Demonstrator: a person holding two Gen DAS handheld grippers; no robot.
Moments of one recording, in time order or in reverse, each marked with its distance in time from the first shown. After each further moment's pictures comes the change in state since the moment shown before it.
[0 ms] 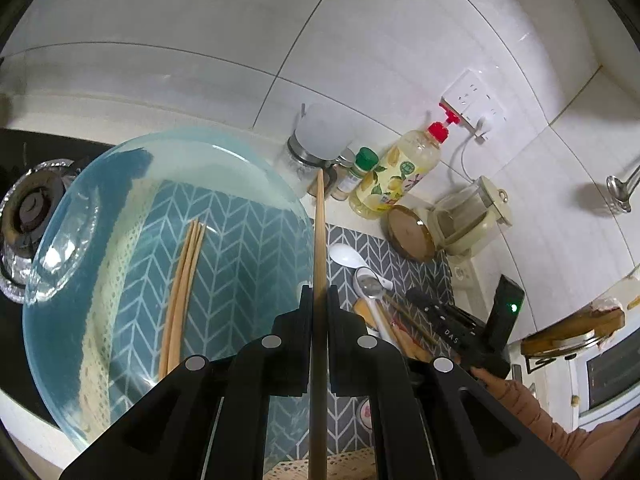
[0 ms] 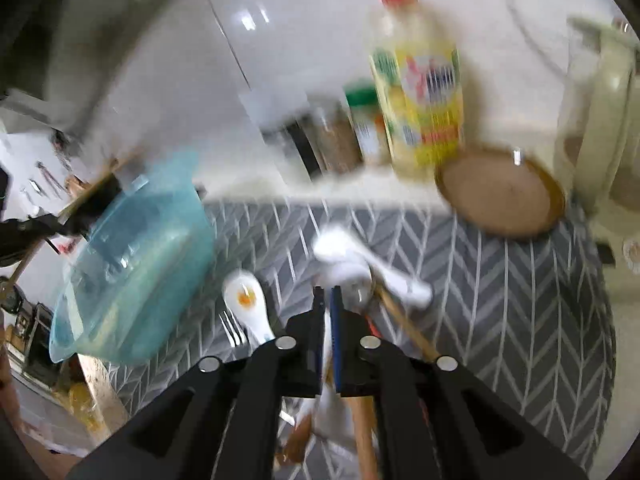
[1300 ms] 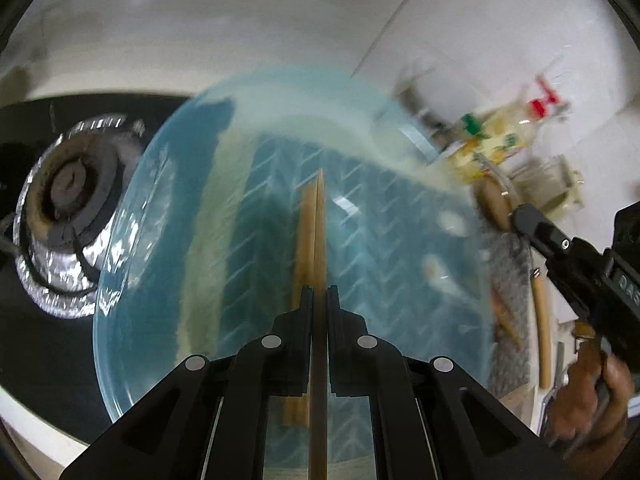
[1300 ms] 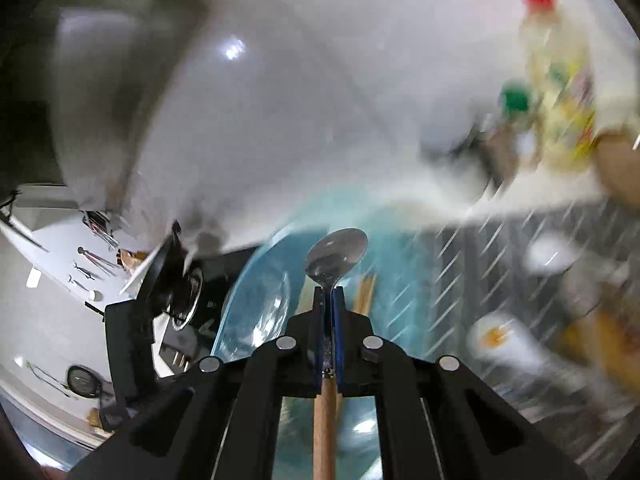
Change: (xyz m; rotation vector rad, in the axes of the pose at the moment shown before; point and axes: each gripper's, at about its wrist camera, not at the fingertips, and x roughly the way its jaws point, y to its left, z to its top) left arm 0.041 0.124 0.022 -0.031 0.221 0.159; right arm 0.049 0.174 0.069 0.330 0.078 0.200
